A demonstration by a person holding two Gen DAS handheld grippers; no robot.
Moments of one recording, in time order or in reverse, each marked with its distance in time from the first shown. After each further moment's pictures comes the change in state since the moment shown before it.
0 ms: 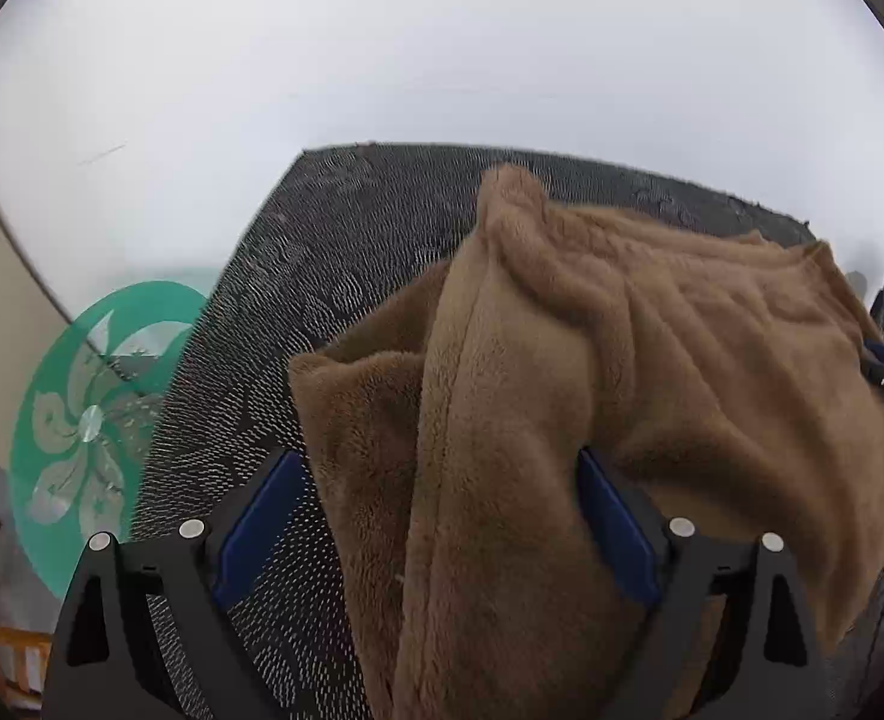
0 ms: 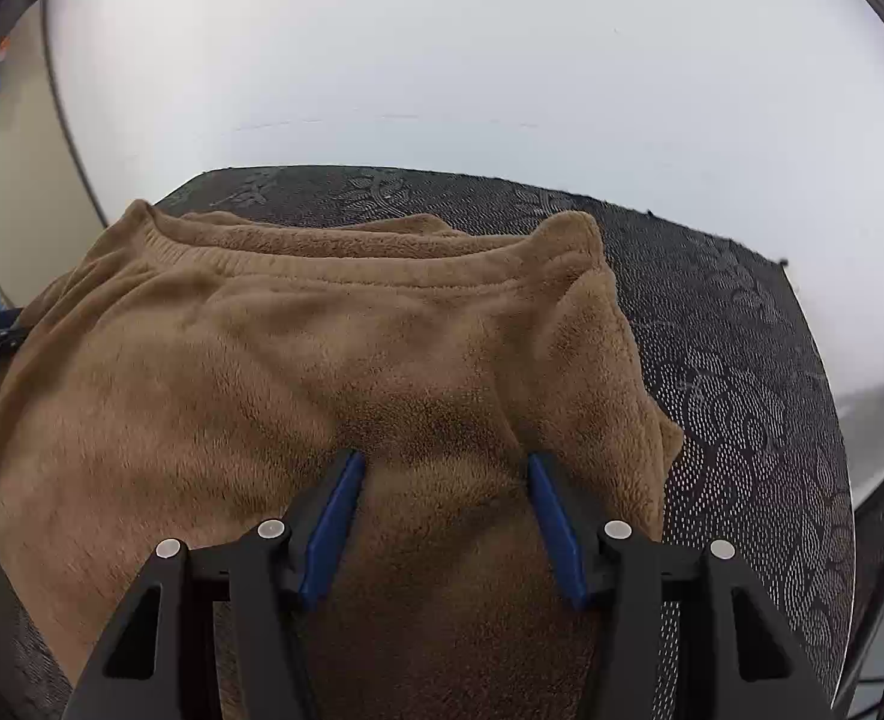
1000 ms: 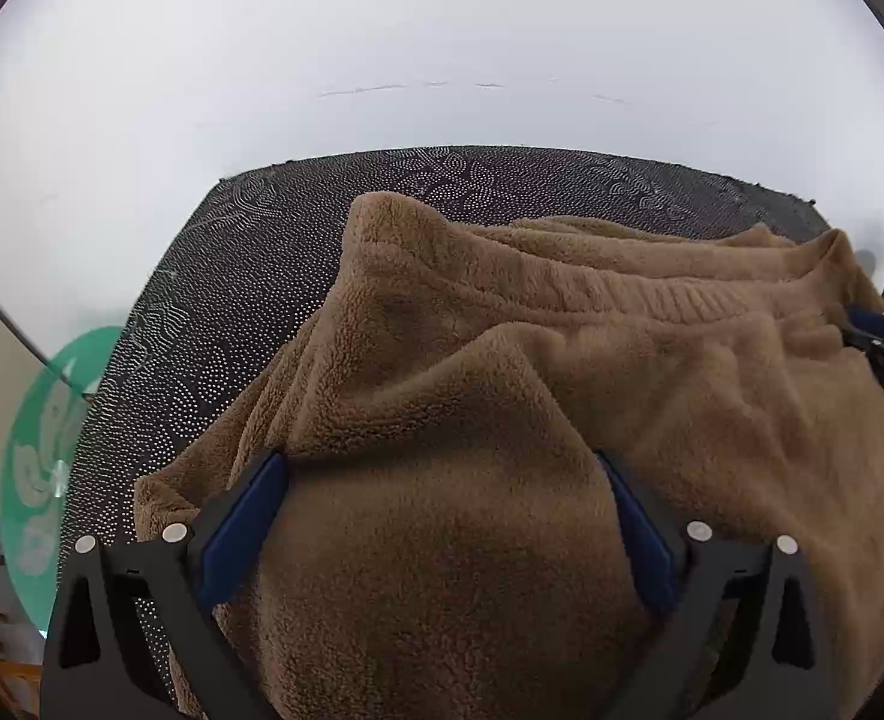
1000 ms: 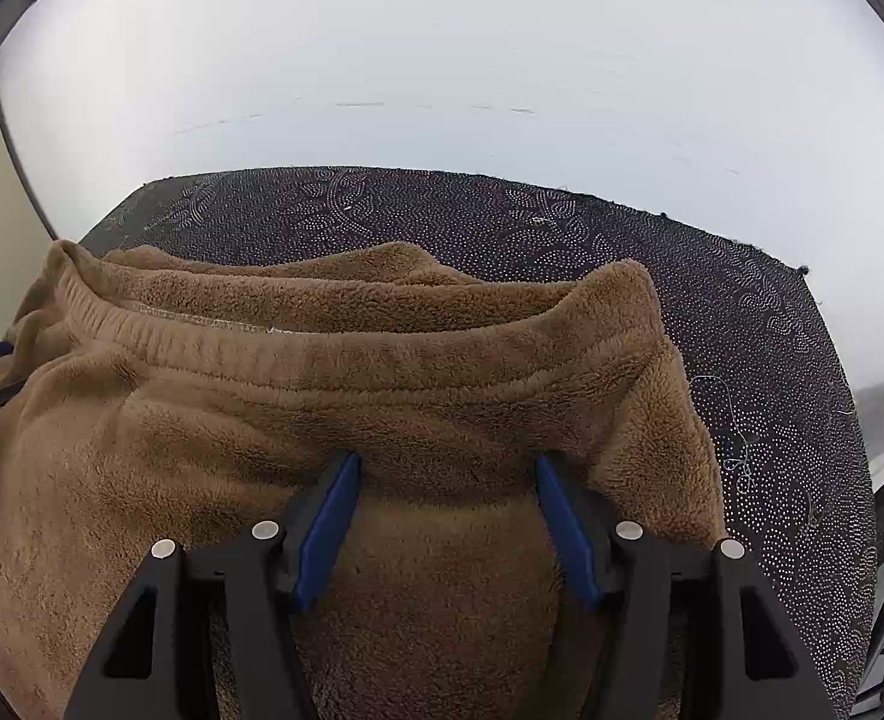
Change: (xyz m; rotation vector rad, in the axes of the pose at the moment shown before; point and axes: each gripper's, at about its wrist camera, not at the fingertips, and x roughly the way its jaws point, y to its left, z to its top) left arm 0.067 -0.057 0.029 0.084 0.038 0.024; right arm 0.053 0.011 0.034 0.027 0.040 -0.069
